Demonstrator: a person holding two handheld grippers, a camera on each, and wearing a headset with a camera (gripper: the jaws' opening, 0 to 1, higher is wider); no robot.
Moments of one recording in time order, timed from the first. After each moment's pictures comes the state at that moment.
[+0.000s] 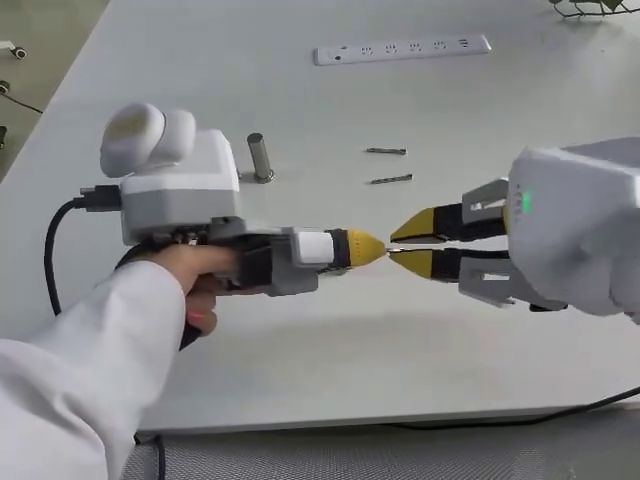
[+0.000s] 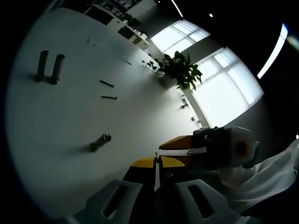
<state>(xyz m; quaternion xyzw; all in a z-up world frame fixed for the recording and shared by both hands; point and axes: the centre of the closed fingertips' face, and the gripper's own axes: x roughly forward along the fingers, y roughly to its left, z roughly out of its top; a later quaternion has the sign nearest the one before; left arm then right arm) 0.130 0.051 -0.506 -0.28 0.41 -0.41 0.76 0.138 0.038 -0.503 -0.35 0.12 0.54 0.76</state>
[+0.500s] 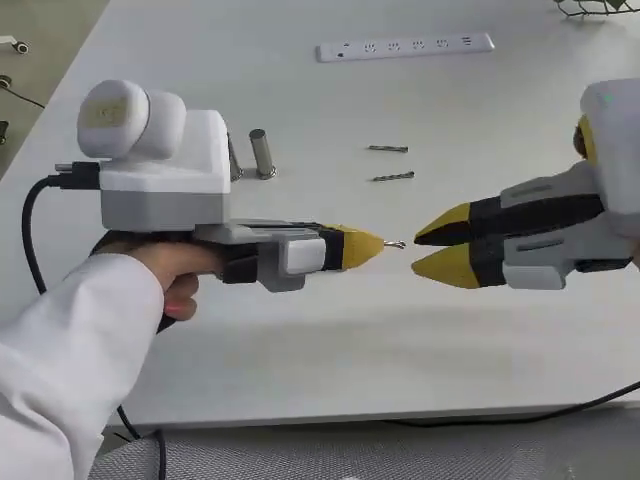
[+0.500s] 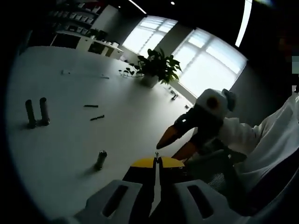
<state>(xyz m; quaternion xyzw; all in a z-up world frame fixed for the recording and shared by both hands) 0.121 0.053 -0.484 -0.12 0.32 -0.50 0.80 0.122 0.025 -0.500 -0.06 0.25 0.61 0.74</state>
